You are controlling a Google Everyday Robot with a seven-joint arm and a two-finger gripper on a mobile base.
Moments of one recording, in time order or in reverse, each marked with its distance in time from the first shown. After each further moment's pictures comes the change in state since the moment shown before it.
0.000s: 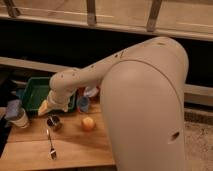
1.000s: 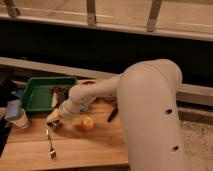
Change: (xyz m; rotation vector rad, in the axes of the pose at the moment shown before) arm 0.024 -0.047 0.063 -0.179 0.056 0.190
